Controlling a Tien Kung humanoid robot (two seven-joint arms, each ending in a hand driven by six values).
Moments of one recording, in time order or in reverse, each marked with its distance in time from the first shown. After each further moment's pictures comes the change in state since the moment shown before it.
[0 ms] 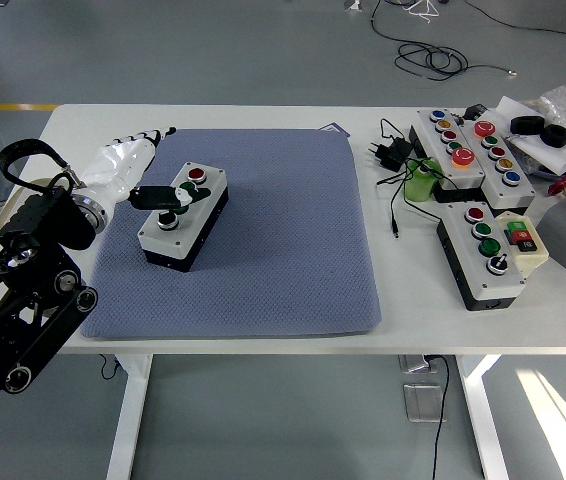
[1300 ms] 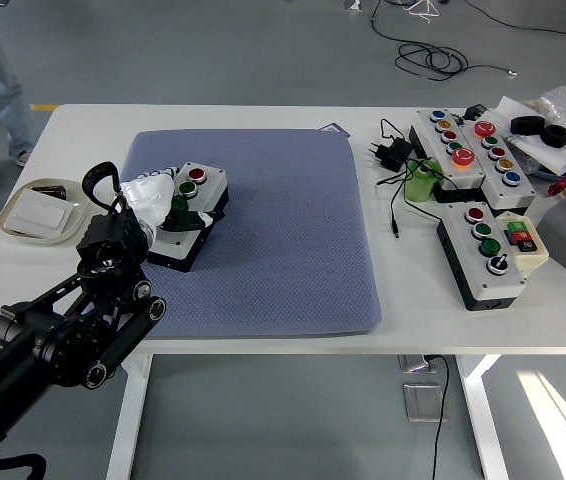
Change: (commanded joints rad) left arm -0.062 -0.170 0.065 0.259 0.084 0.019 0.116; right arm -0.019 -0.009 -0.005 0.000 0.000 0.004 0.002
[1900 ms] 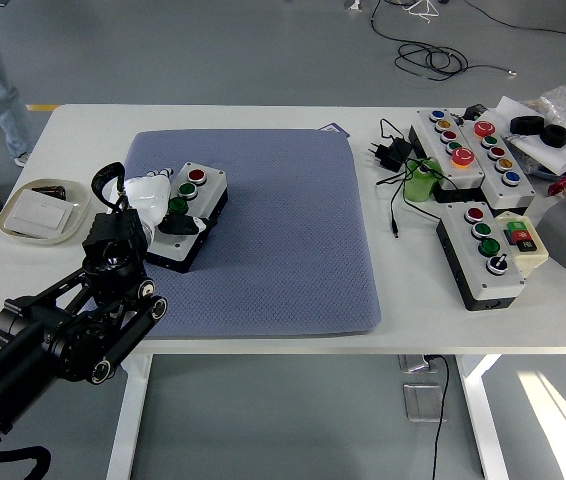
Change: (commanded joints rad) left arm -0.029 -0.012 0.013 0.079 0.060 -0.027 0.000; right arm 0.004 0.000 -0.005 0.000 0.007 -0.001 0.002
